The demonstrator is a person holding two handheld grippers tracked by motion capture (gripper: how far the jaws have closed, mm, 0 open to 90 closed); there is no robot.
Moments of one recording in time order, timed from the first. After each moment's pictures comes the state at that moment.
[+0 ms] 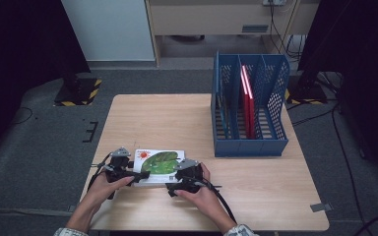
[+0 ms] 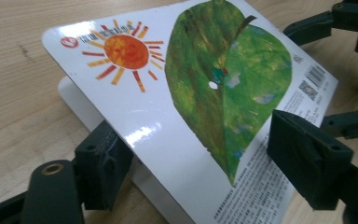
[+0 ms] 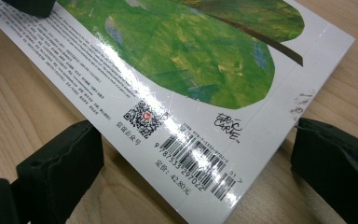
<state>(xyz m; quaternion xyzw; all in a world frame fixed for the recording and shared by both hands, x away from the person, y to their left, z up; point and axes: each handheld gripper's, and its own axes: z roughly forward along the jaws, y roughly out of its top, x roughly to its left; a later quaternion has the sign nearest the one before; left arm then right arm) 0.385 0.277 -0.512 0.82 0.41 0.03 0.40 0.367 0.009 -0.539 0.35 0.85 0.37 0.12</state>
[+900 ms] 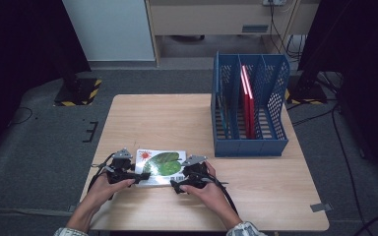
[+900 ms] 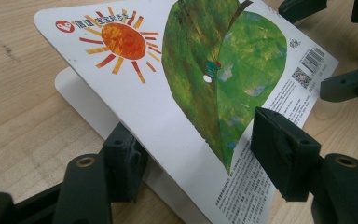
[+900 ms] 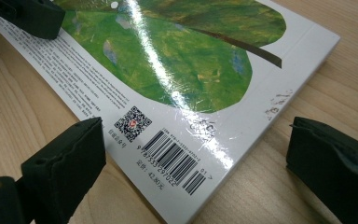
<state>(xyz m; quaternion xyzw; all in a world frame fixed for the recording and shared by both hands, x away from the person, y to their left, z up) 0.384 0.274 -0.513 0.83 0.39 0.04 0.38 0.378 -0.012 -0.536 0.35 0.84 0.40 0.08</state>
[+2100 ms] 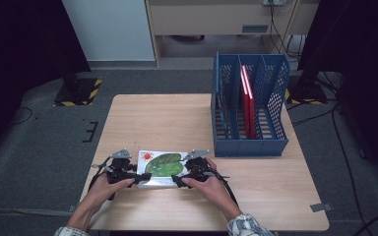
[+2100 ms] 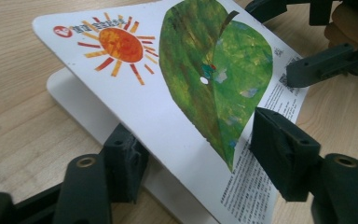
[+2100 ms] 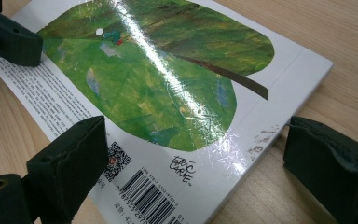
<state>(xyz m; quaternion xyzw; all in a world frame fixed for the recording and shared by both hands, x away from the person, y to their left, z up) 0.386 0.274 -0.518 0.82 0.38 0.00 0.42 0.395 -0.018 -0.535 0.37 0.83 0.41 0.05</state>
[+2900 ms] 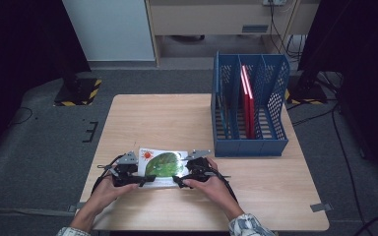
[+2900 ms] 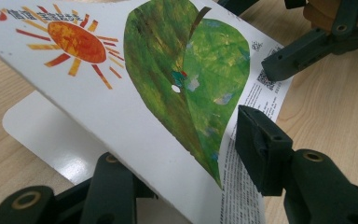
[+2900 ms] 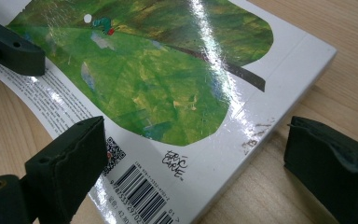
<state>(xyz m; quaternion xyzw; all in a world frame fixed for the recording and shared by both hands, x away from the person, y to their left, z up) 0.375 0.256 -0.513 0.85 0.31 0.04 0.41 0.397 -0.022 -0.536 0.35 0.84 0.41 0.06</state>
